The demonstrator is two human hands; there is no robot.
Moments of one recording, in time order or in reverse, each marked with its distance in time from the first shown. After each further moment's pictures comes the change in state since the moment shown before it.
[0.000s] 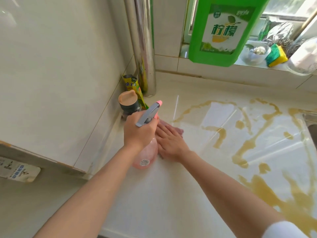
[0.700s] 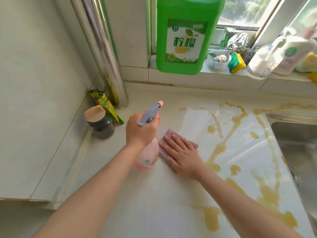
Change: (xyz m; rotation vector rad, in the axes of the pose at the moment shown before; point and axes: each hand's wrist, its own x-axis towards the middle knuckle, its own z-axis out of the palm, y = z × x) left_hand 0.020 0.045 0.075 -0.095 -0.113 -0.035; right_hand -0.095 0.078 -0.013 -0.055 0.005 0.236
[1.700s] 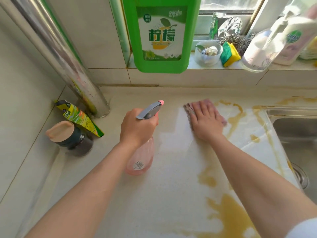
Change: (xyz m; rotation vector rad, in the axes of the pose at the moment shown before) left_hand 0.049 0.019 0.058 0.144 -0.165 -0.015; right_hand 0.074 0.153 -0.032 0.151 0.127 0.591
